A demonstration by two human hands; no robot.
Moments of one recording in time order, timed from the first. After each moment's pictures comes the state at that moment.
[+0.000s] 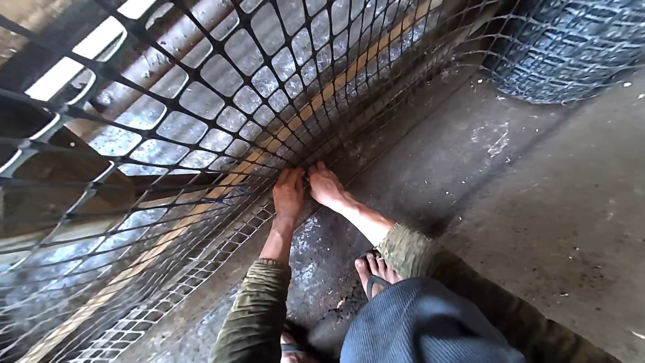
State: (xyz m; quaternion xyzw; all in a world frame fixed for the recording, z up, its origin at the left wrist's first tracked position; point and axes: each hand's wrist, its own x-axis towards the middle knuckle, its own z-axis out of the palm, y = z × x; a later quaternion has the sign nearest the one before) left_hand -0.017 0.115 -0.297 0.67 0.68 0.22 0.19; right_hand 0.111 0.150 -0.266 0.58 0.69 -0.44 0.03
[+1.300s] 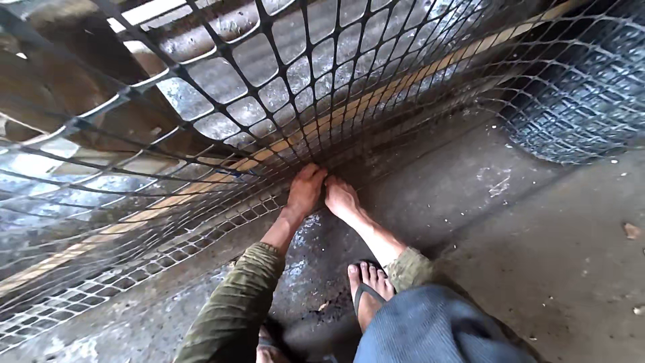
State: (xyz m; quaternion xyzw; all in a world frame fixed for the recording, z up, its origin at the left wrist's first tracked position) left_hand -0.018 0.109 -0.307 0.73 0.59 0.29 0.19; right_hand 0.117 0.127 -0.262 0.58 0.71 -0.39 0.11
